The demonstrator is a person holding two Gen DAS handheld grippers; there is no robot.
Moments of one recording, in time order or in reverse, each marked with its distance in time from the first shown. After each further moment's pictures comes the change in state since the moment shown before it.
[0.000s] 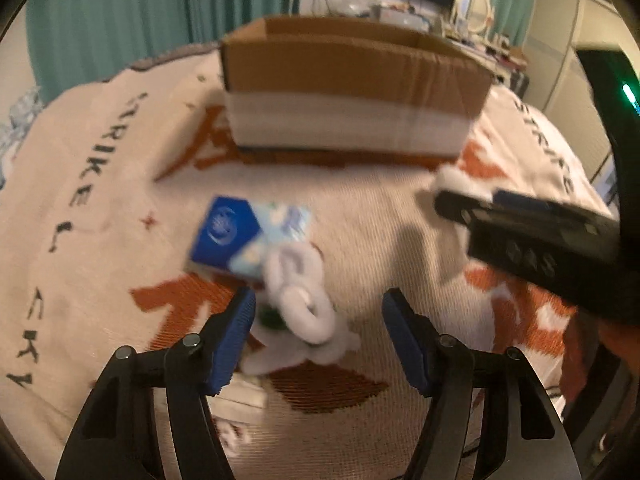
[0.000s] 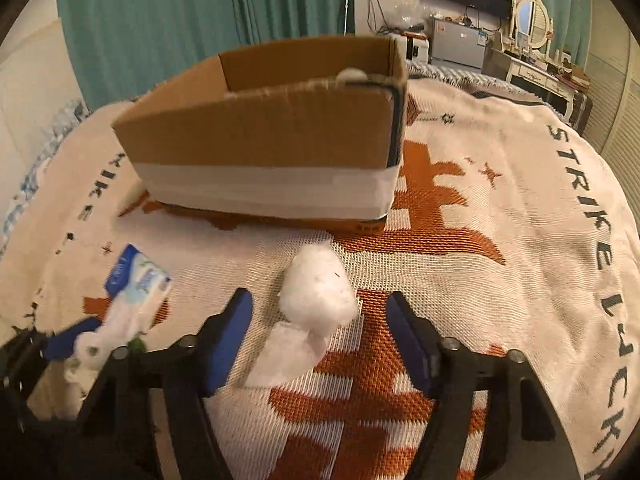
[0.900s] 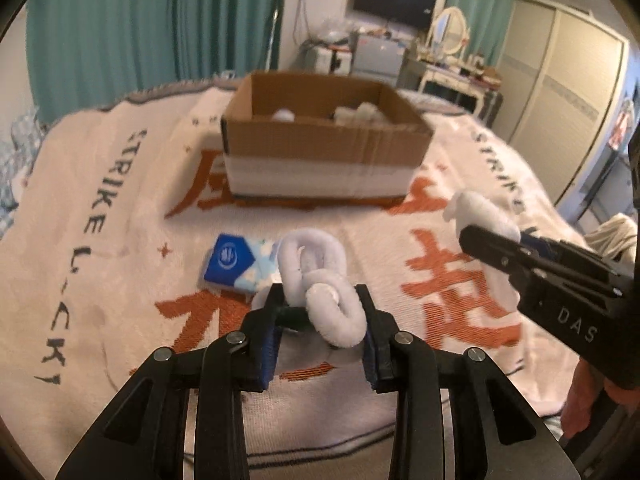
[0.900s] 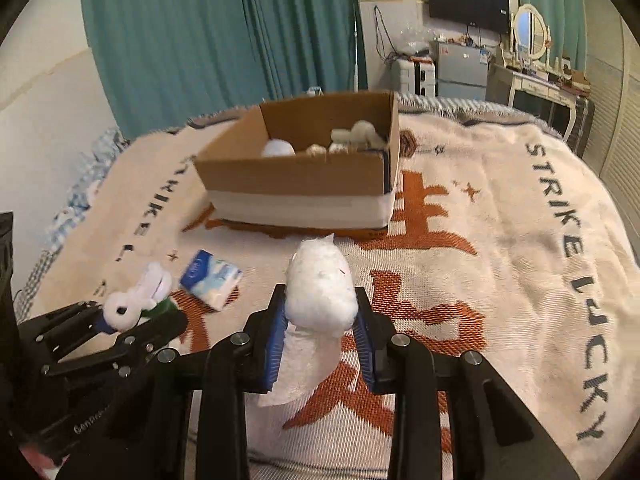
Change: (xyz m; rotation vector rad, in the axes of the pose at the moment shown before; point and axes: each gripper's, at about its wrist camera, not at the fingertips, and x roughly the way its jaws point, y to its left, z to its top) left arm -0.086 0.001 0.014 0.004 -0.100 -0.097; right arm -0.113 0.007 -0.021 0.023 -0.115 0.081
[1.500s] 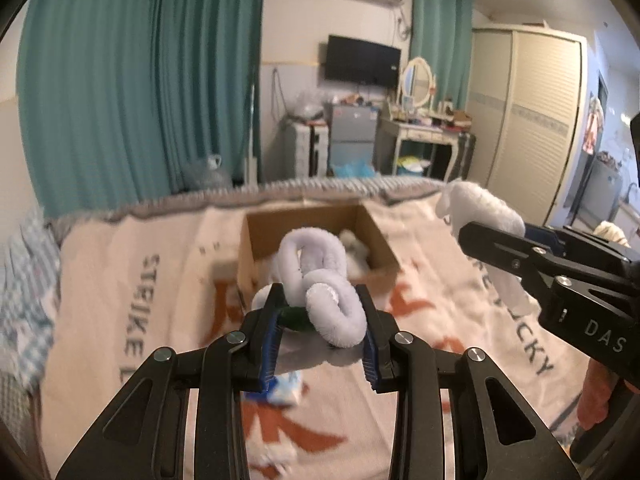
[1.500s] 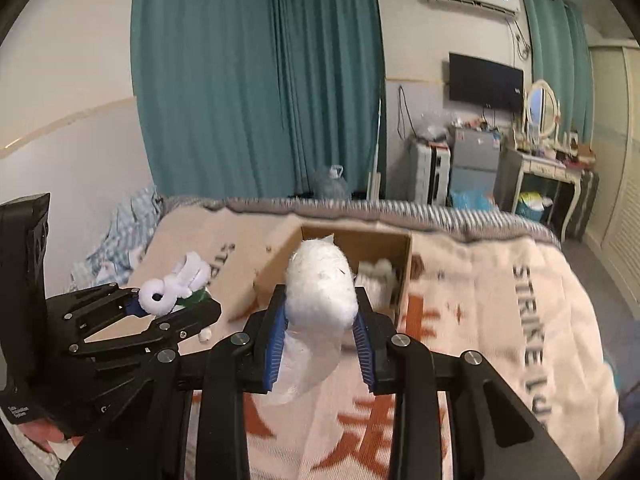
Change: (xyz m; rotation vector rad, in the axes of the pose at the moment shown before) left arm -0.074 -0.006 0.097 0.129 -0.238 -0.018; right arm -0.105 0.042 0.095 -0.111 -0.248 0.028
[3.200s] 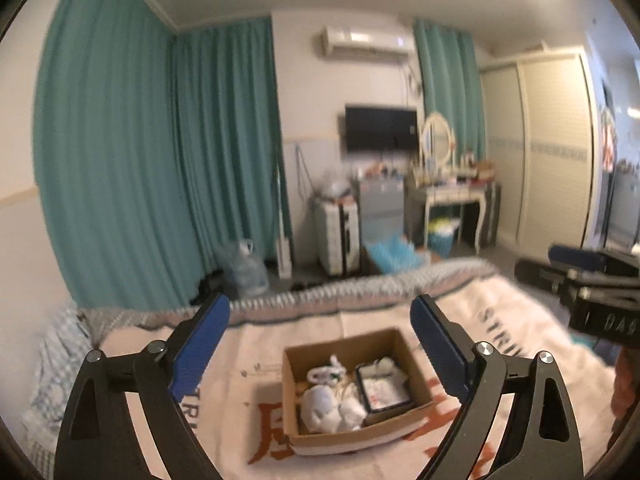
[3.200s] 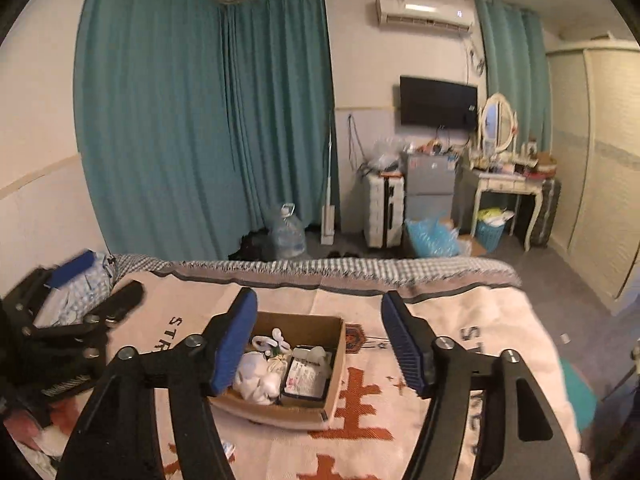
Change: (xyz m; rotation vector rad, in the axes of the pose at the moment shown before) left arm -0.039 -0.004 0.112 0.064 -0.276 0.126; right arm -0.014 -0.068 0.110 0.078 -0.091 -0.155
